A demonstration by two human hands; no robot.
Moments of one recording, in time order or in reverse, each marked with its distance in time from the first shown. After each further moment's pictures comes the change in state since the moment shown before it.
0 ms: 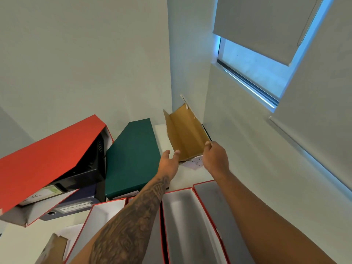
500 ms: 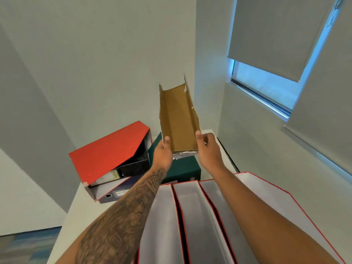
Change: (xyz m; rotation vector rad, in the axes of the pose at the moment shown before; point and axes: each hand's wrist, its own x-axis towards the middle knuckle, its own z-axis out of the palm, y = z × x) left_hand -0.125 0.018 -0.190 -0.137 0.118 0.270; right_hand -0.174 -0.148 -0.003 0.365 -0.117 -0.184
